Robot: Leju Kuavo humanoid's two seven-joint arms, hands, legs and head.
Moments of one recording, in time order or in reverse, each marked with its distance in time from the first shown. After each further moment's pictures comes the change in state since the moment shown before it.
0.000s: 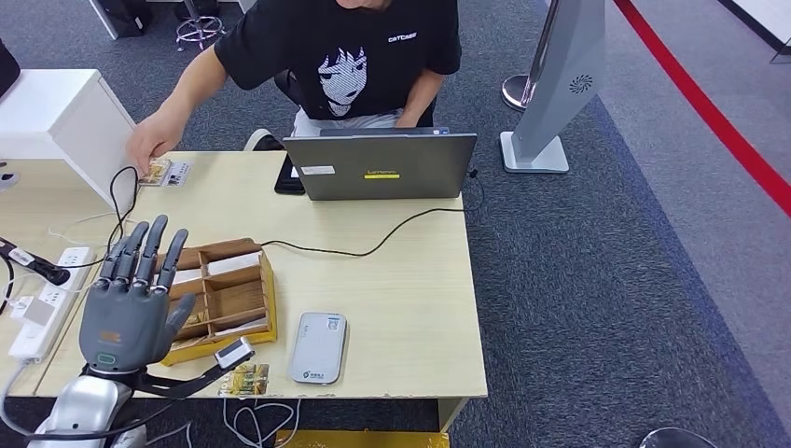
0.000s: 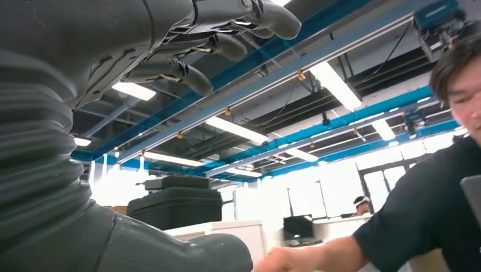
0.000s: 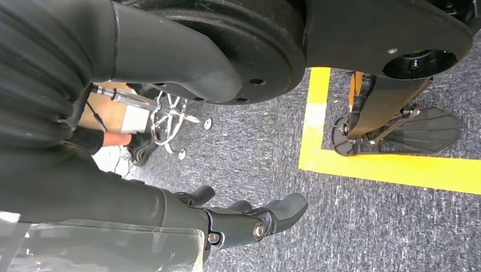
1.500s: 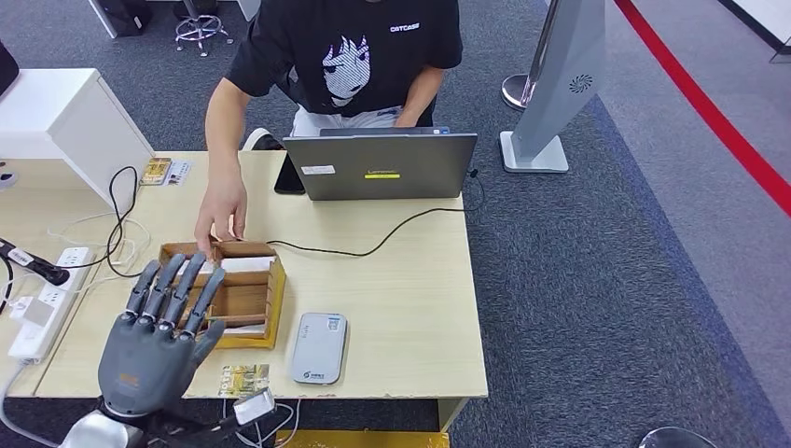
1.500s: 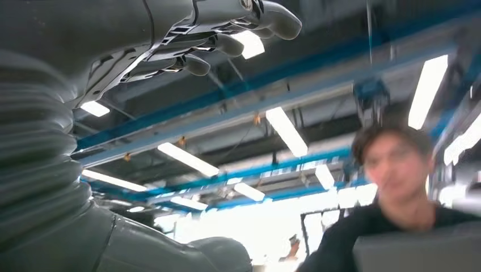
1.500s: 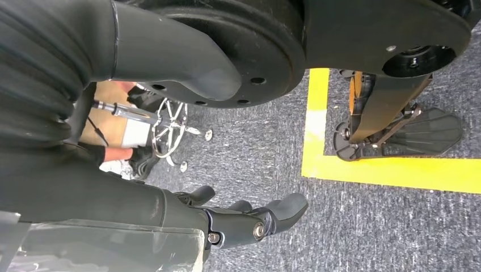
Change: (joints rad) left arm 0.127 -0.077 -0.030 -0.139 0.000 0.130 -0.212; right arm 0.003 0.000 -0.027 0.000 -0.029 -0.018 0.006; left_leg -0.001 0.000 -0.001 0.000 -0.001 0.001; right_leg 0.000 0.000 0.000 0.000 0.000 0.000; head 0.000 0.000
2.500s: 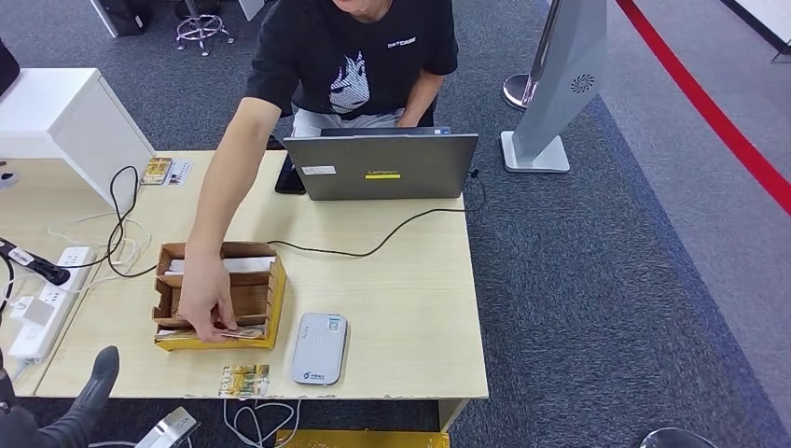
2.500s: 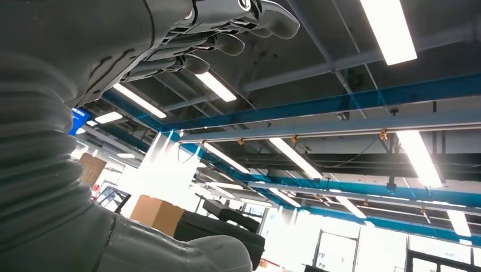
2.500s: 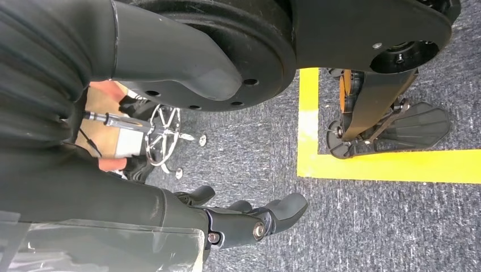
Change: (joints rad) left arm 0.247 -0.362 0.376 -0.313 0.282 0.044 -0.212; right arm 0.002 0.017 -0.032 0.000 -0.010 -0.047 -0.024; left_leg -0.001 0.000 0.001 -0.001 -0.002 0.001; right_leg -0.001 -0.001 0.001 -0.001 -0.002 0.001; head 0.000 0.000
